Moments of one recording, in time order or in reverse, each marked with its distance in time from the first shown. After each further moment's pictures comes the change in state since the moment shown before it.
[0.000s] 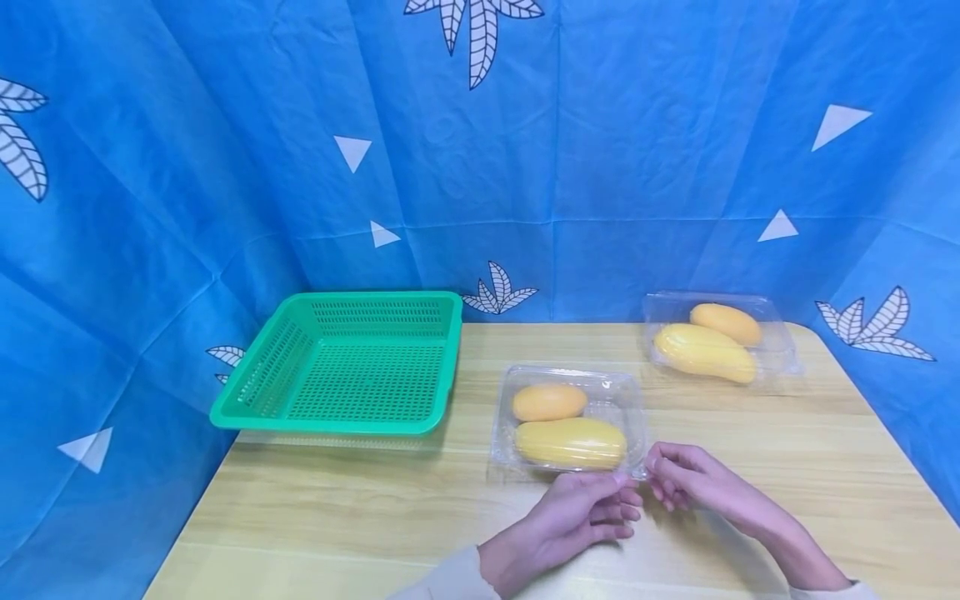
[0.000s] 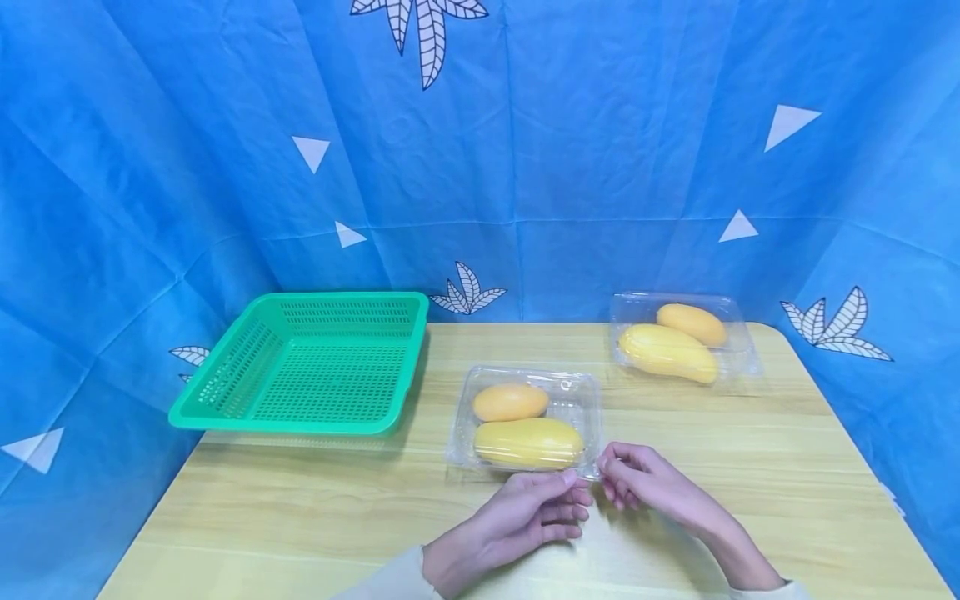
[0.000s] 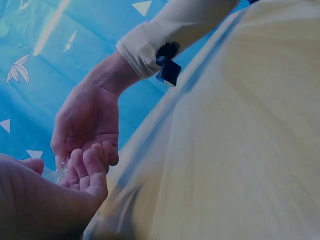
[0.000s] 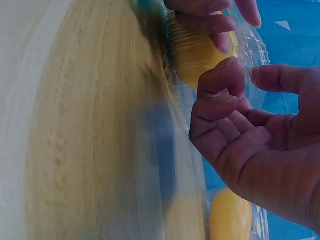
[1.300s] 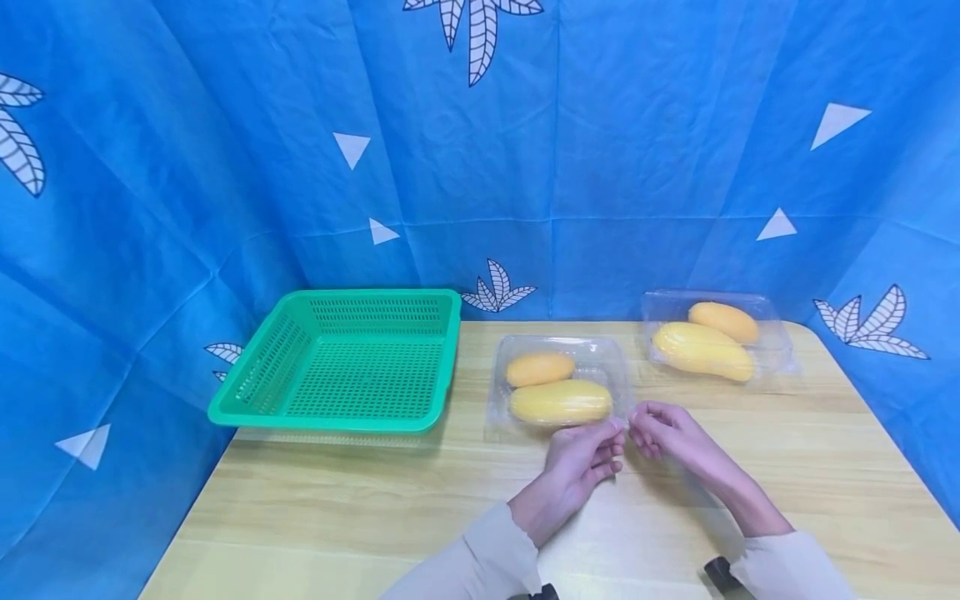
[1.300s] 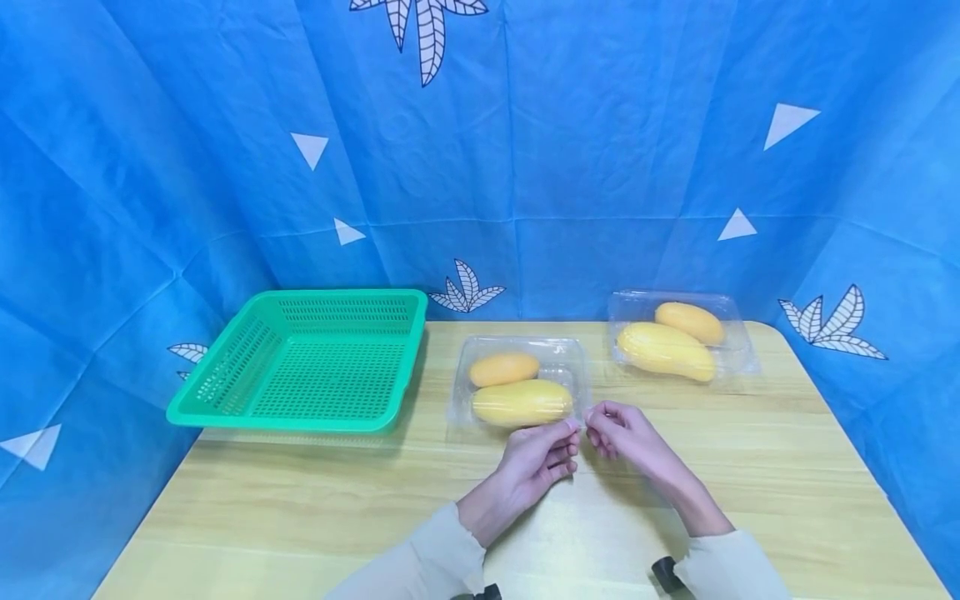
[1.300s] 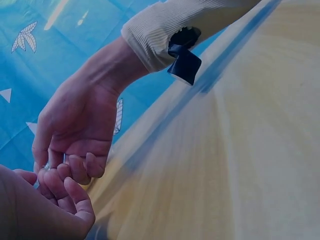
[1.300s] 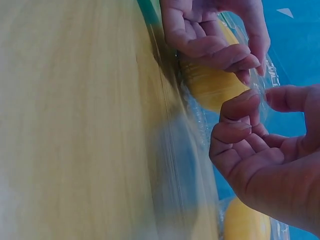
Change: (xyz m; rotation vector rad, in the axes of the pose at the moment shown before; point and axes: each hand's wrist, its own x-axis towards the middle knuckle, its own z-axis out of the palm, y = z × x) left_hand 0.054 0.017 0.015 -0.144 0.382 0.146; right_hand 0.040 -0.002 -0.007 -0.054 0.298 0.052
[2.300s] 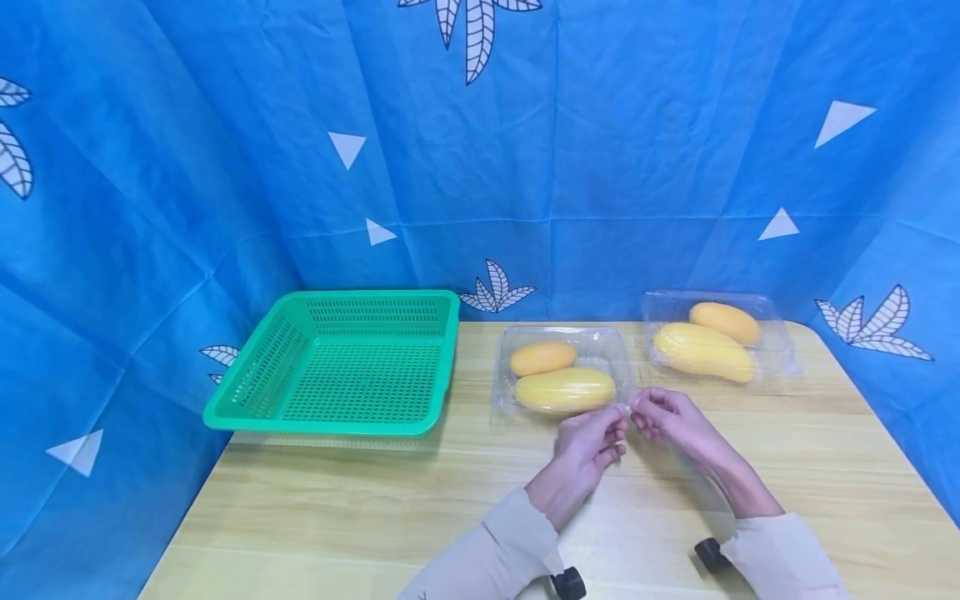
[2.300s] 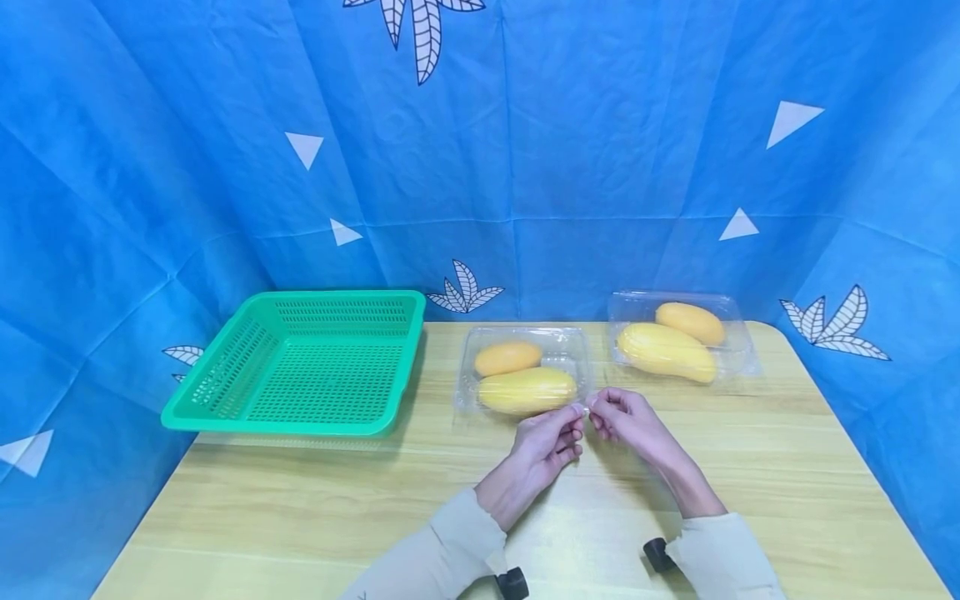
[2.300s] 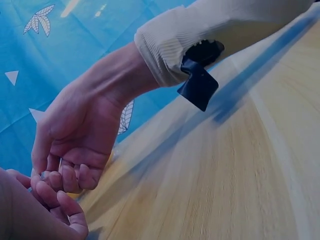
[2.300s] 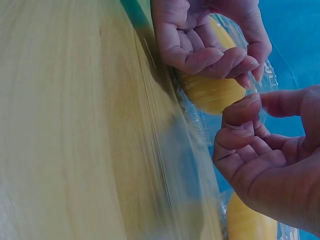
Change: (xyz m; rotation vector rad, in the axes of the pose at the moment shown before) left_hand 0.023 0.005 0.024 -0.013 0.164 -0.009; right_hand 0.019 0.002 -0.013 0.052 0.061 0.034
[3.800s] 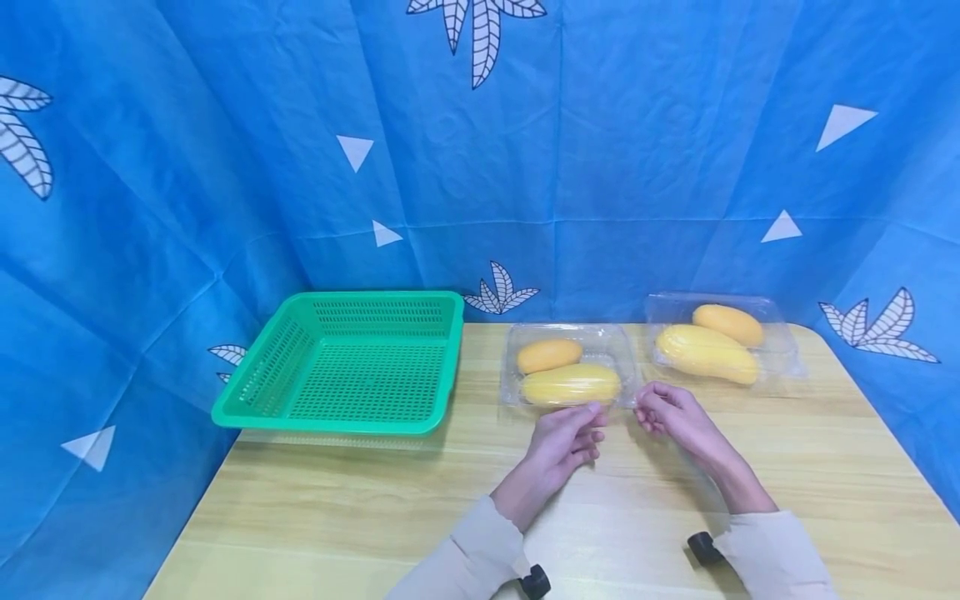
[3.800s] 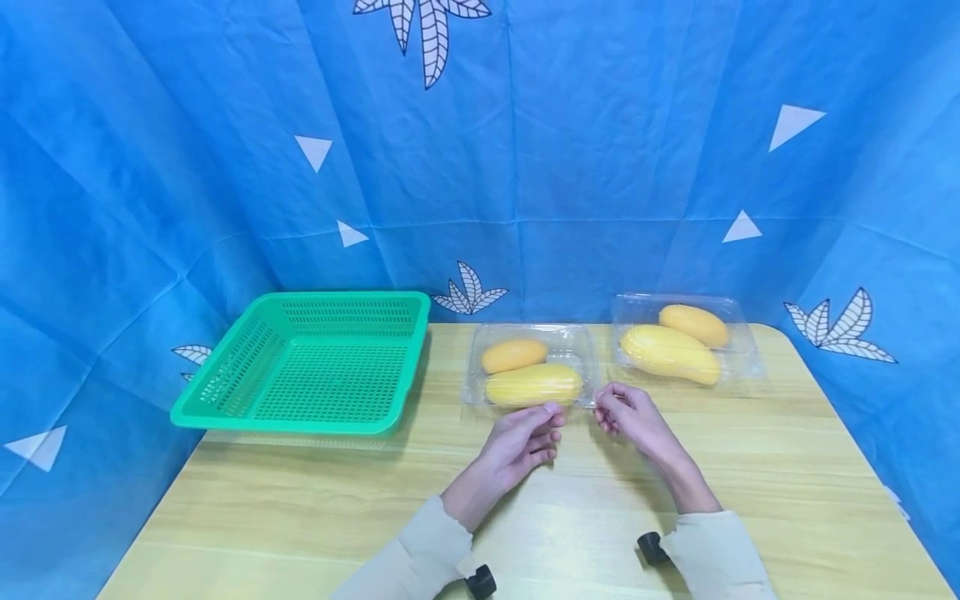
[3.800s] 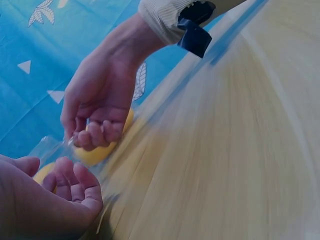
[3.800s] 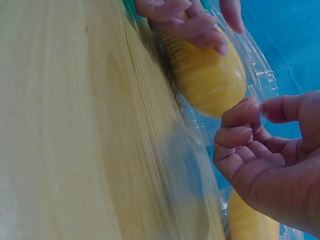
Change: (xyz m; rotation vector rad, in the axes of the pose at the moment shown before) left_hand 0.006 0.019 -0.048 0.096 -0.217 0.059; right_hand 0.007 0.000 0.003 0.021 0.090 0.019
